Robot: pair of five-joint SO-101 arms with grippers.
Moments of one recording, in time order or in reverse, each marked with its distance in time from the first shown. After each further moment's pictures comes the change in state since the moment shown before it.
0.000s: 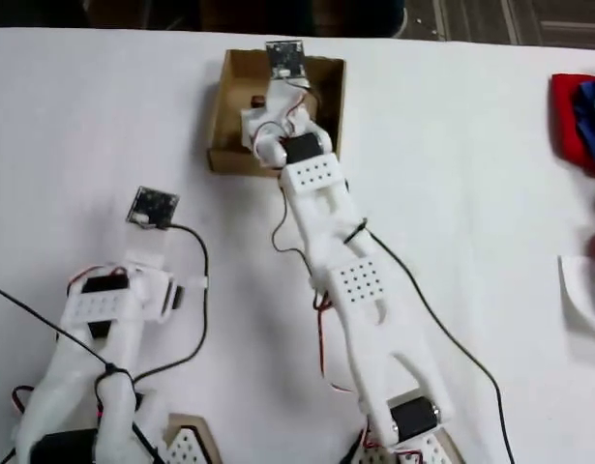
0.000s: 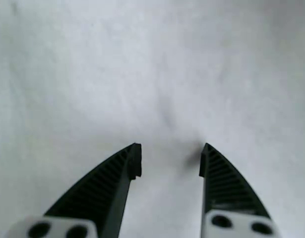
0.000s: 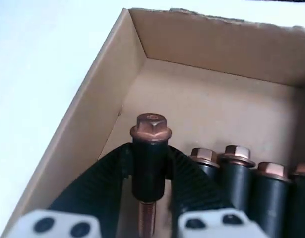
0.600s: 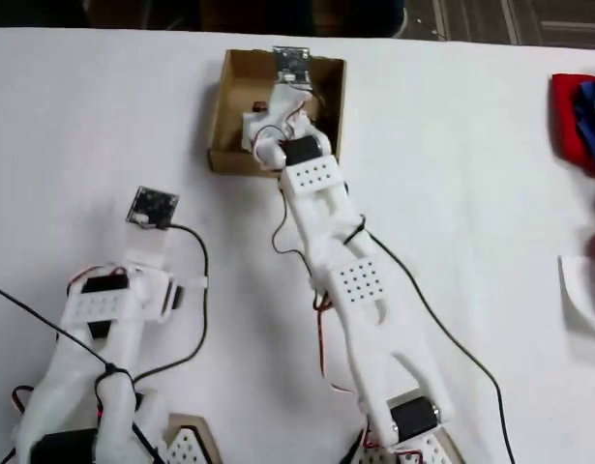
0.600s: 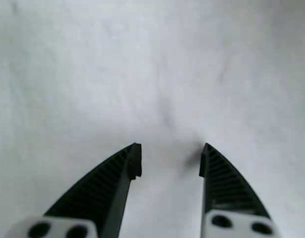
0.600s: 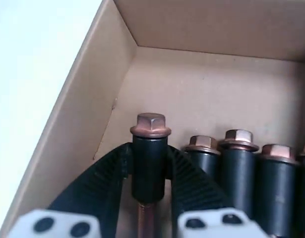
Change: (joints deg) left arm 0.0 0.0 0.0 0.0 0.0; right arm 0.0 0.2 2.0 -0.4 -5.2
